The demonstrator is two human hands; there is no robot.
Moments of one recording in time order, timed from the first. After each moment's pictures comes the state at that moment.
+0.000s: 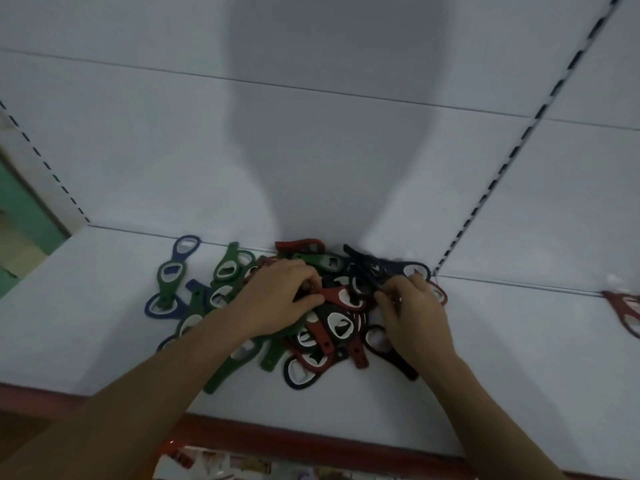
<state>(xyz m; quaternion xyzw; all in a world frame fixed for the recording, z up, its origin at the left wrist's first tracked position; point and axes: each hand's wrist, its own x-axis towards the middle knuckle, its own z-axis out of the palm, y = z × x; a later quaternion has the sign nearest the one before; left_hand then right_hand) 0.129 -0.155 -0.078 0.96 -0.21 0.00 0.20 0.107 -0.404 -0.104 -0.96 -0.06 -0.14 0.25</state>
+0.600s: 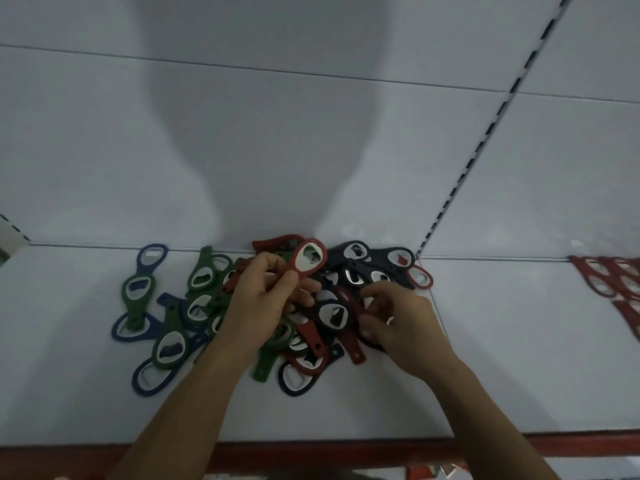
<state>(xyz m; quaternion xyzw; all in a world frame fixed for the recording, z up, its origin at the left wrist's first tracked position) 0.094 -0.172 -0.057 0.72 0.01 -0.07 0.69 0.075 -0.392 -0.080 -0.93 0.00 0.01 0.36</state>
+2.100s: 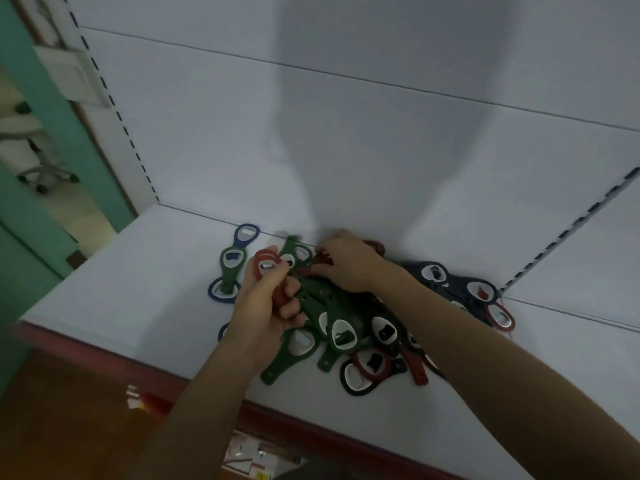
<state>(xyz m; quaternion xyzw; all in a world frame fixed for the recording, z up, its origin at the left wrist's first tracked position) 0.066 -0.106 -0.069 0.44 0.17 0.03 0.88 0.212 -0.237 -0.080 -0.94 -0.31 0.10 0.10</state>
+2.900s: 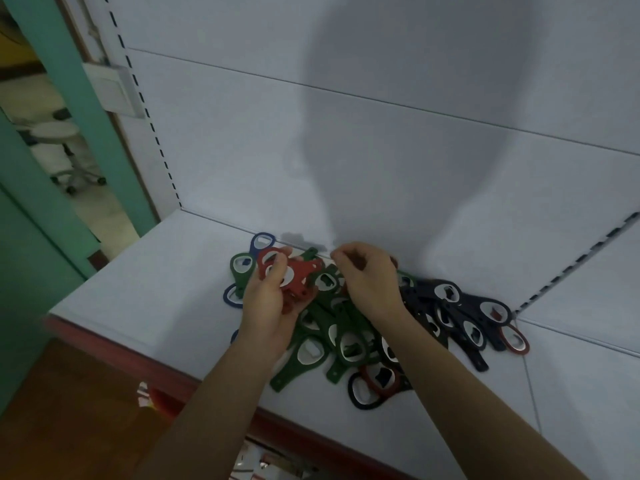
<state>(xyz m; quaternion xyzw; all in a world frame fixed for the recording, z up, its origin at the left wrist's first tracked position) 0.087 -0.103 -0.072 0.37 0.25 0.13 0.89 0.160 -0.237 -0.066 -0.84 -0.13 0.01 0.53</state>
